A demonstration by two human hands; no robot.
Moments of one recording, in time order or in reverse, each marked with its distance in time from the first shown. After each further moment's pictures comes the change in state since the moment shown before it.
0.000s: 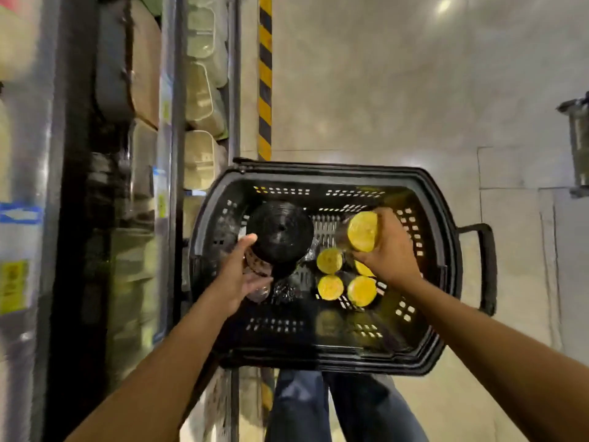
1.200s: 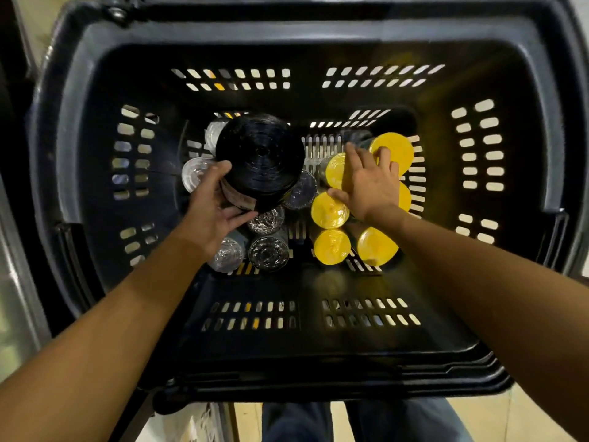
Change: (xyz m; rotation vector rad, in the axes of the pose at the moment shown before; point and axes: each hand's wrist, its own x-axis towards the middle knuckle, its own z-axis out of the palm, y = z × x) left_hand 0.154 -0.050 0.011 0.029 -0.087 0.080; right_hand 0.086 0.124 0.158 -0.688 -0.215 0.034
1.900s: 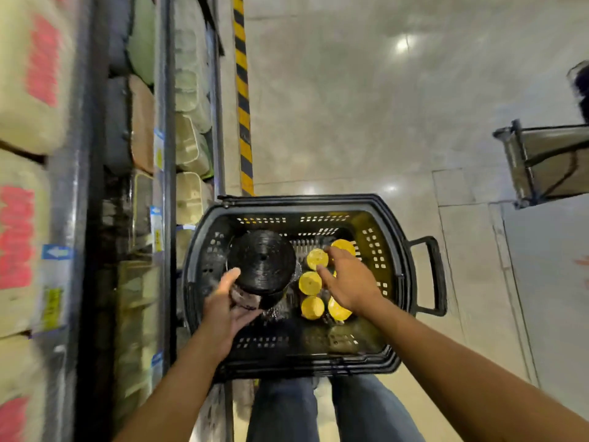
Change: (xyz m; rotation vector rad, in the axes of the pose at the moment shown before) left_hand -0.235 0.076 0.022 -0.138 0.125 -0.030; right_hand -0.179 -0.025 -0.233 0.462 0.001 -0.073
